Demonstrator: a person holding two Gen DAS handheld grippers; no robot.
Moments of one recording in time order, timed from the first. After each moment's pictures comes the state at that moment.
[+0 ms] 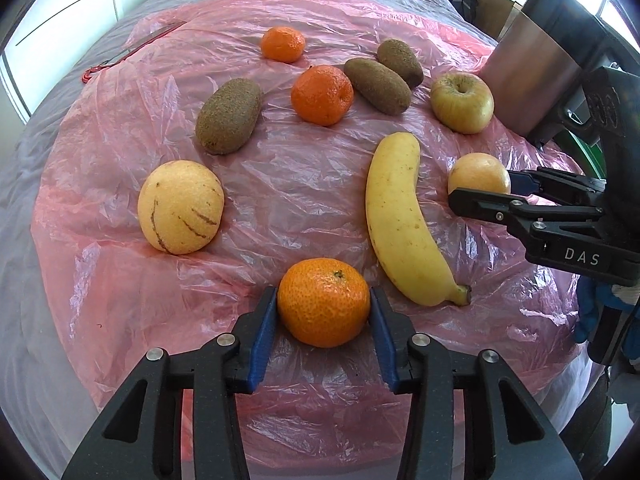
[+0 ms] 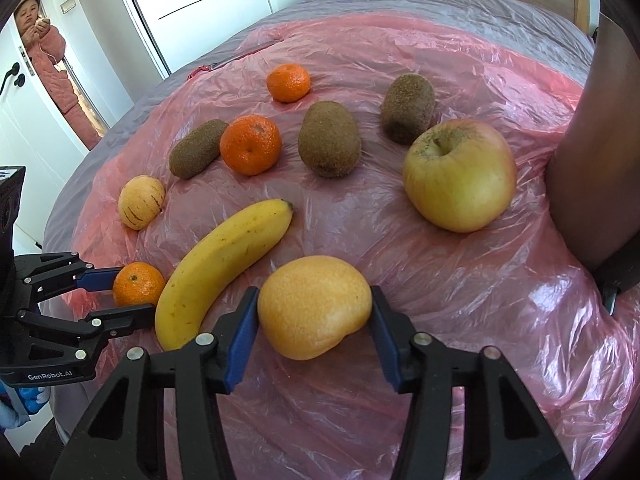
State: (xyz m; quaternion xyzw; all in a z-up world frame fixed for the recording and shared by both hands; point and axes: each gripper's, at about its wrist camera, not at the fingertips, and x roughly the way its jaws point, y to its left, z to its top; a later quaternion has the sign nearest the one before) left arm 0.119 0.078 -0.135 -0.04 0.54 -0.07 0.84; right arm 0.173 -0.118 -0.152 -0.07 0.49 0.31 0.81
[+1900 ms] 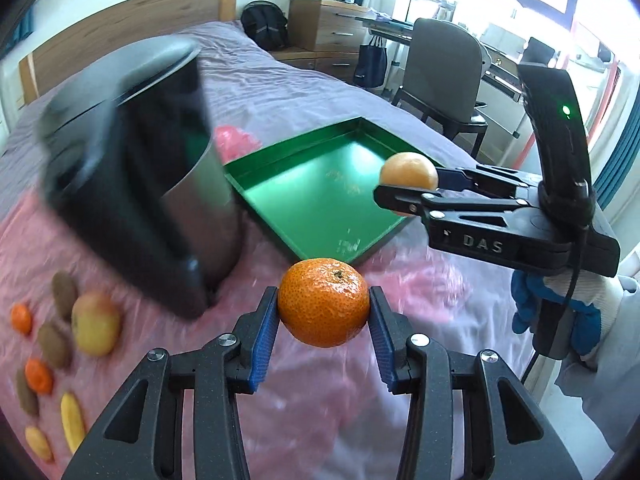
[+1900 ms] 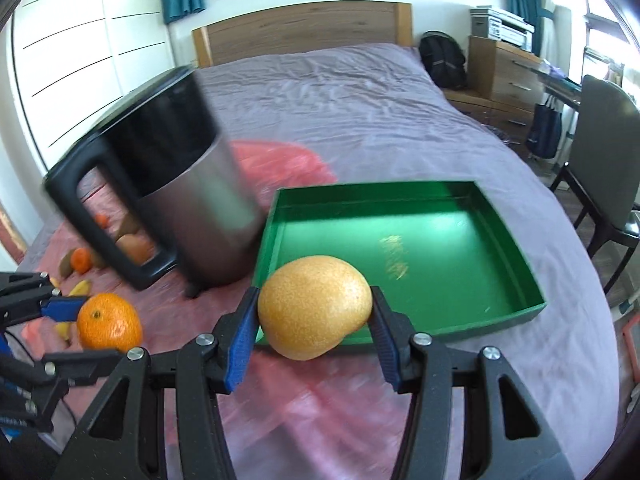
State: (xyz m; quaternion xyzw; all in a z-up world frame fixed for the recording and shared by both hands) left arm 0.180 -0.280 -0.004 0.07 0.43 -0.30 0.85; right arm 0.189 -0.467 -0.026 0.00 0.38 0.09 0.92
